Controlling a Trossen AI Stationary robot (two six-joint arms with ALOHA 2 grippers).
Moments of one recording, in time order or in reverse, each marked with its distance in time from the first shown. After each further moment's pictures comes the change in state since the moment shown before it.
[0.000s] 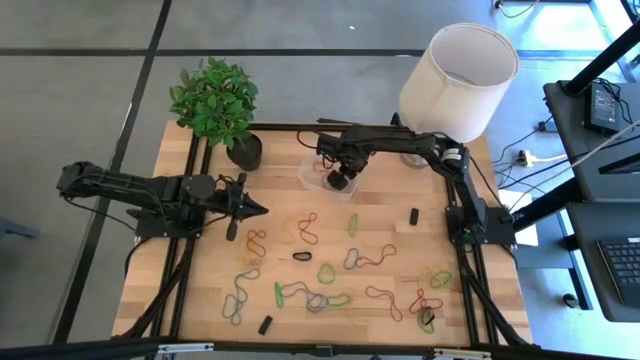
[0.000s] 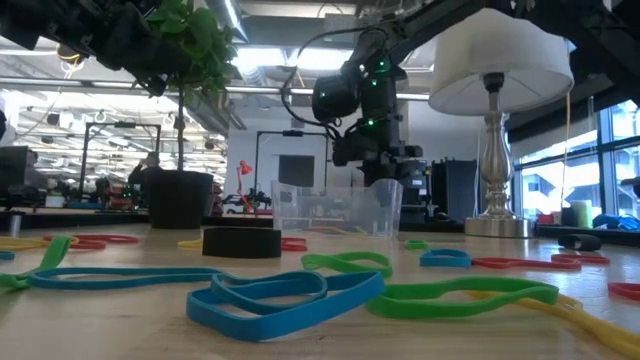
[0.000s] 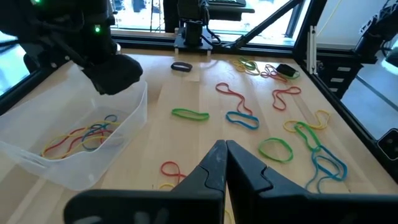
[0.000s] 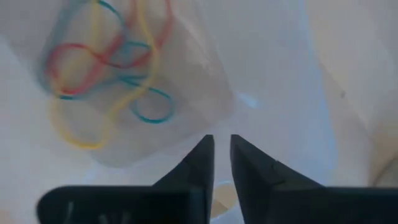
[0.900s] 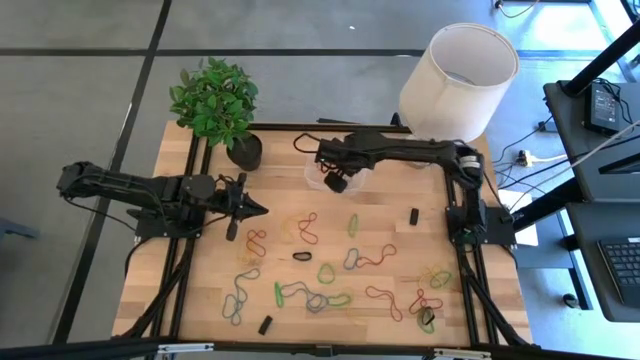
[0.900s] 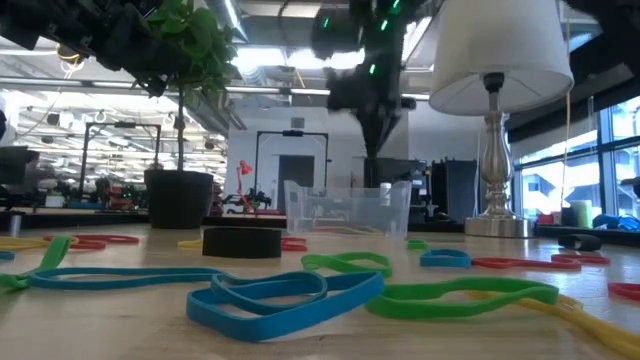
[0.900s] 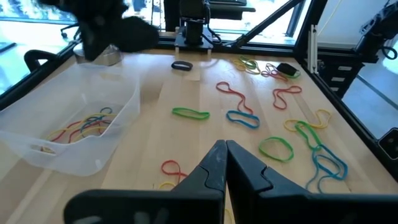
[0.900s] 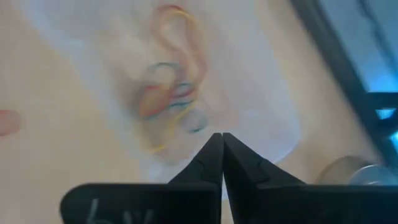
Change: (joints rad) left arm 0.000 0.000 0.000 -0.006 -0.004 -0.002; right arm 0.147 -0.168 0.028 0.016 0.184 0.011
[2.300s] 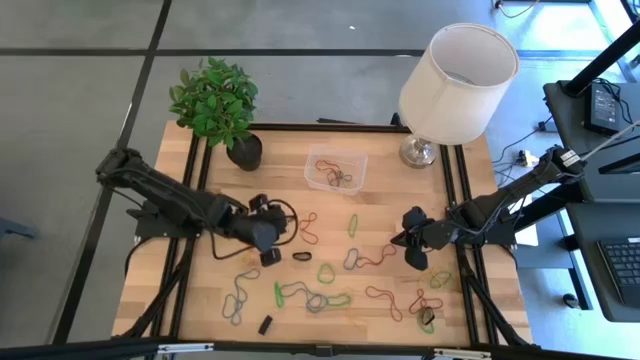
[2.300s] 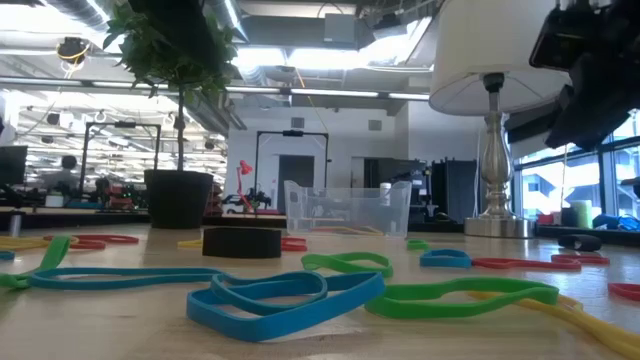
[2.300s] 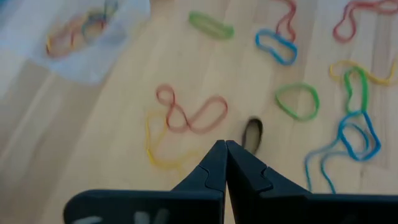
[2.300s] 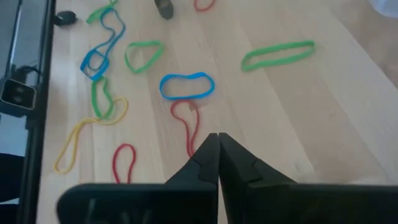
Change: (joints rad) left arm -0.314 0.773 0.764 -0.732 -0.350 -0.522; right arm 0.708 -1.048 -1.294 0.840 -0.059 0.364
